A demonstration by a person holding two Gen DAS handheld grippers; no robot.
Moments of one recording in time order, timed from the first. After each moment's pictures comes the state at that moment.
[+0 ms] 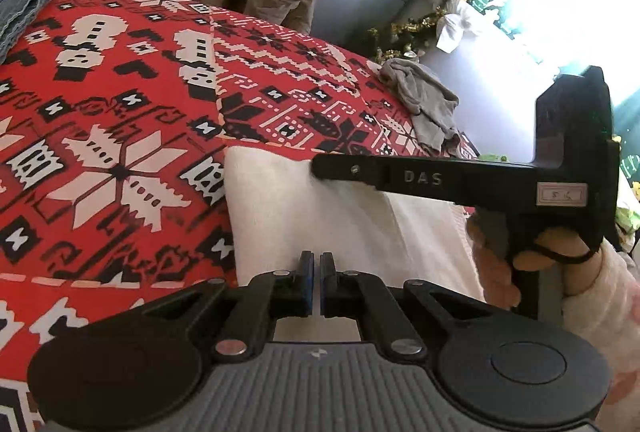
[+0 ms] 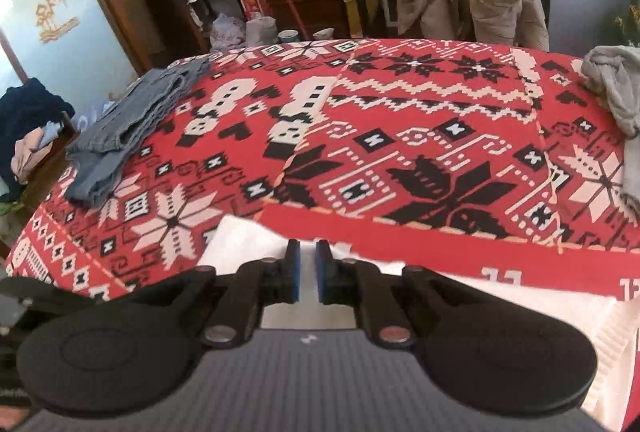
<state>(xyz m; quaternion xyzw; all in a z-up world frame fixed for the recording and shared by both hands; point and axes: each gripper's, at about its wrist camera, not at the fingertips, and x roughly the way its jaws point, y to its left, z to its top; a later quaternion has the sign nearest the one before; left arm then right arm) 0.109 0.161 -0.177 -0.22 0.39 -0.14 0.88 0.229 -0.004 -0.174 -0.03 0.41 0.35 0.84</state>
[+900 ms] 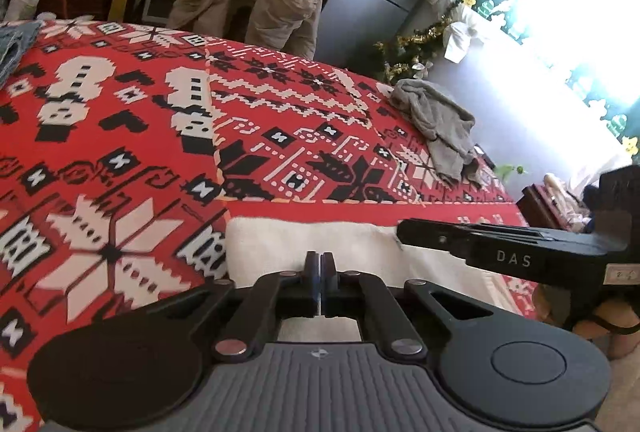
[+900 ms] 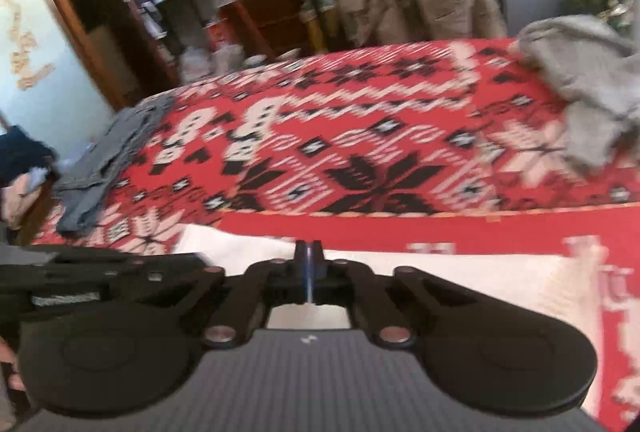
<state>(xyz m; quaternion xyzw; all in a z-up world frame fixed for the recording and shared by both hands) 0.143 0.159 -0.173 -0.20 0.38 -0.13 0.90 0.223 -0.060 -0.170 0.02 0.40 0.29 0.87</state>
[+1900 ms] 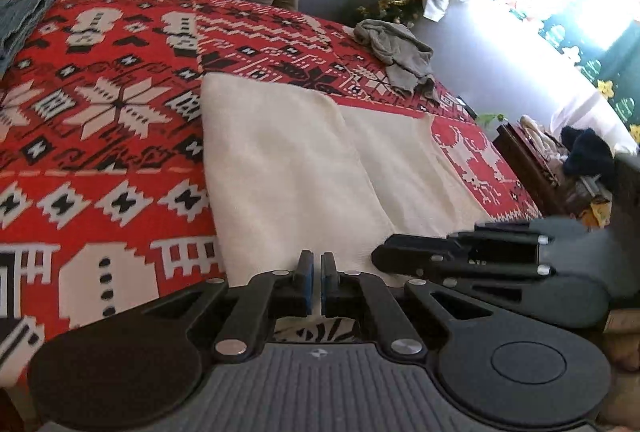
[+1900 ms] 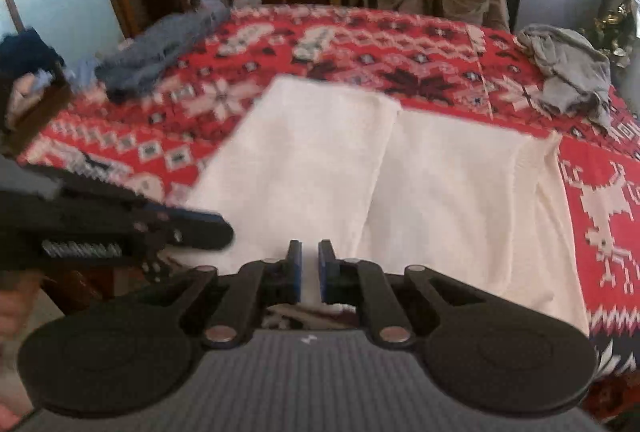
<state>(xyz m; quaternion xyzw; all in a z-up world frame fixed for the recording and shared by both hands) 0.030 0.123 -0.181 -0.17 0.41 -0.13 0.88 0.063 -0.058 -0.168 -0.09 0.41 0.30 0.86</state>
